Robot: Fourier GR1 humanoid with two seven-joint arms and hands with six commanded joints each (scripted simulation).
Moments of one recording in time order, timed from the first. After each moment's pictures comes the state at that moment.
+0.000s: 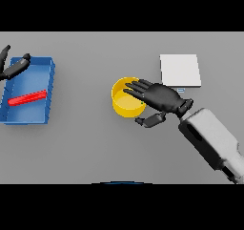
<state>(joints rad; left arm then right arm) -0.48 0.60 -0.07 -1.16 -0.06 -0.06 0.44 -0.51 -0.40 0.55 -1.36 0.80 0.30 -0.20</state>
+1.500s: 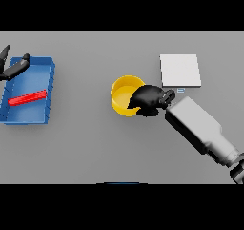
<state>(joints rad) -0.47 0.61 -0.09 -1.17 -0.08 -0.07 0.42 -0.71 -0.34 0.70 -1.10 0.85 0.49 -0.24</state>
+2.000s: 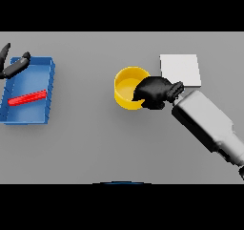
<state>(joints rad) -0.48 0.61 -0.08 -1.17 -0.07 -0.07 0.42 -0.73 -0.41 0.64 -1.26 0.79 0.58 -0.16</state>
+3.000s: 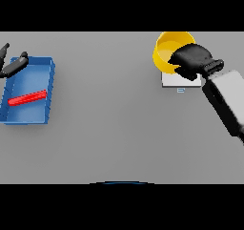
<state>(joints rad) -0.47 0.61 -0.07 -1.23 -0.03 -0.07 0.51 -0.80 -0.55 0.47 -1.07 0.81 0.40 -0.09</state>
